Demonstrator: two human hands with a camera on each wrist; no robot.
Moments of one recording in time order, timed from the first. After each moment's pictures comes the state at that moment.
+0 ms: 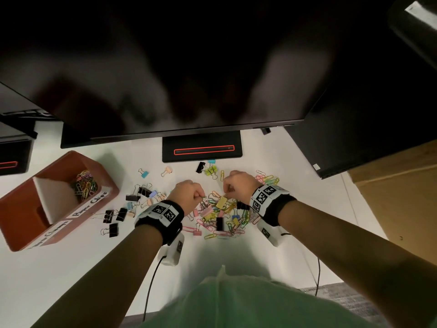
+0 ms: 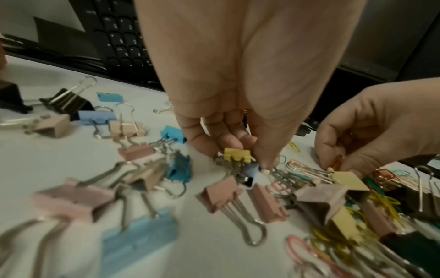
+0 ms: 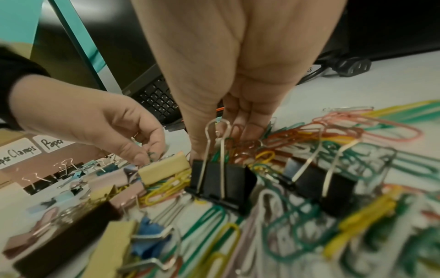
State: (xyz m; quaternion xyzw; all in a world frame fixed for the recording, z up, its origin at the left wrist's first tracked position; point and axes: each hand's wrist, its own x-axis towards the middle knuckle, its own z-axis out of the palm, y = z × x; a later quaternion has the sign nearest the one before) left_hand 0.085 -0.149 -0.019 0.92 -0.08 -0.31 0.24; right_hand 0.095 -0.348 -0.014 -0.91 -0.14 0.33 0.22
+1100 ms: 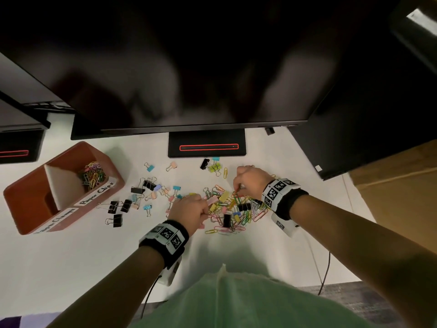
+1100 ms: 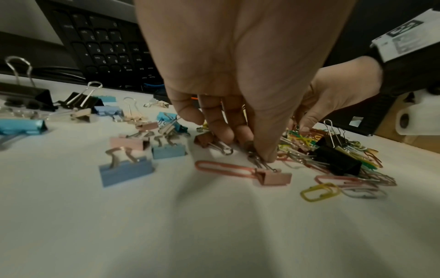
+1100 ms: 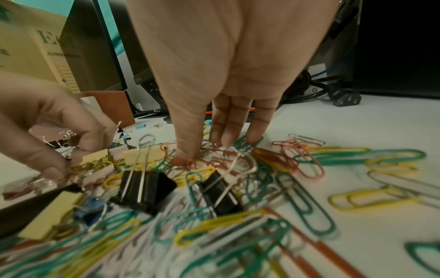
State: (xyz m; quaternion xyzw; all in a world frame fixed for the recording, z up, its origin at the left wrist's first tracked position) left_hand 0.028 -0.149 -0.021 0.94 -0.16 -0.26 0.15; right_hand 0.095 -0.370 -0.004 -0.92 -0.23 0.31 0.11
